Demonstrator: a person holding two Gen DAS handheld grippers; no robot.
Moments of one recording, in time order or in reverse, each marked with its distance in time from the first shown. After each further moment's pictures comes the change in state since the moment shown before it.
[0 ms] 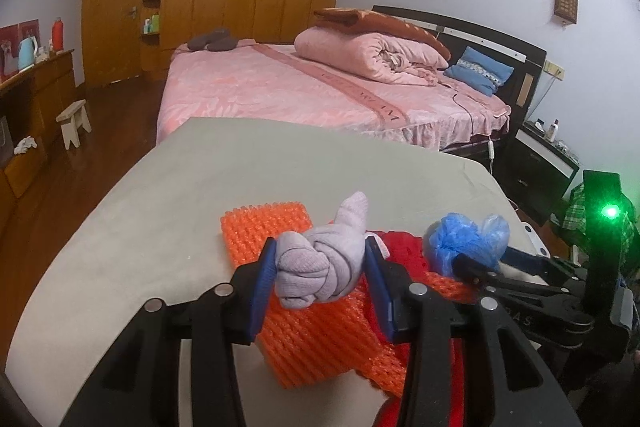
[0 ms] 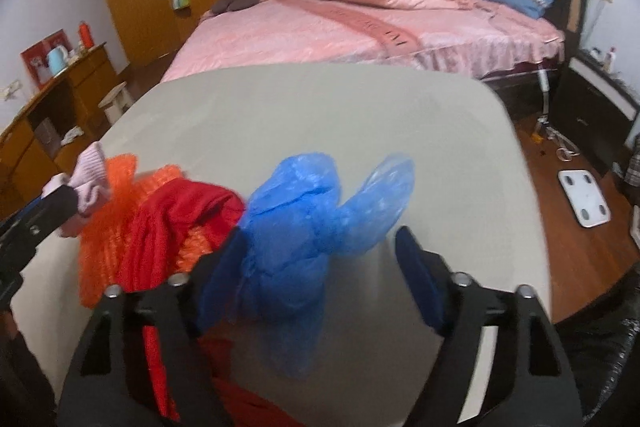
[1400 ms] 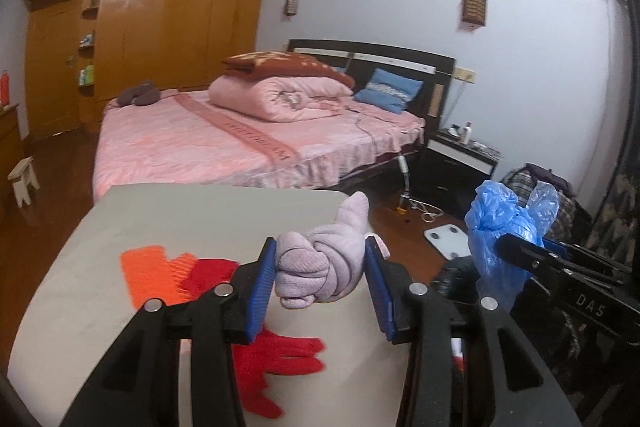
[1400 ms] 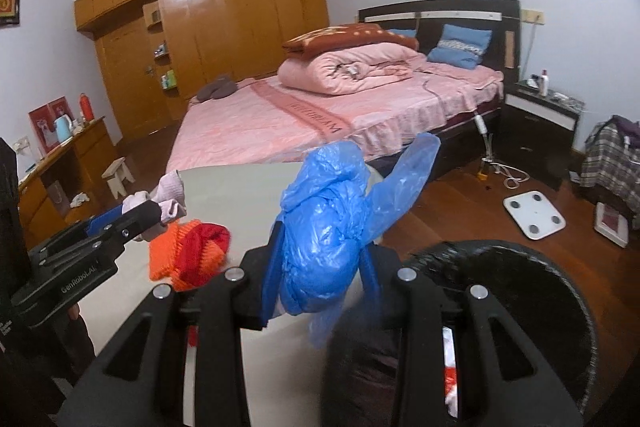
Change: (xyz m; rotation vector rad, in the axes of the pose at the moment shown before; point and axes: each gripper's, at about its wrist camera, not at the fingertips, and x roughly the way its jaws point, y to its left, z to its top) left arm -0.127 -0.146 0.007 0.152 -0.125 -0.240; right arm -0.257 -0.091 -0.051 0.096 -0.299 -0.098
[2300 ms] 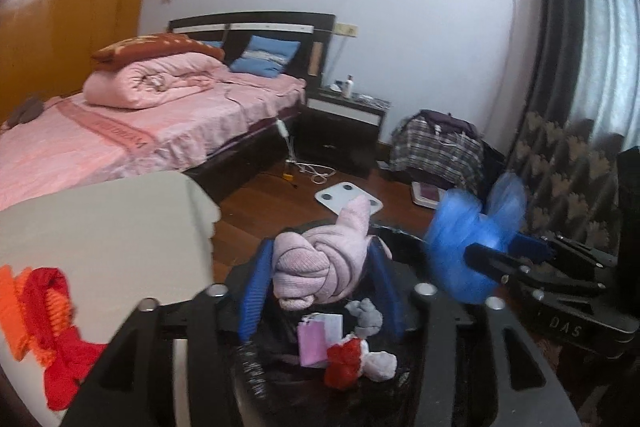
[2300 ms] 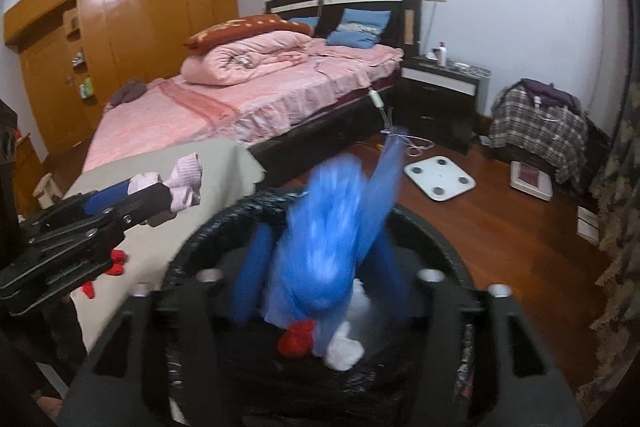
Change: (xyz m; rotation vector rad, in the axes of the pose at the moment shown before) left arm 0.051 -0.157 -0.026 0.181 0.115 -0.372; right arm -0.062 -0.123 -0.061 0.112 0.033 -0.312
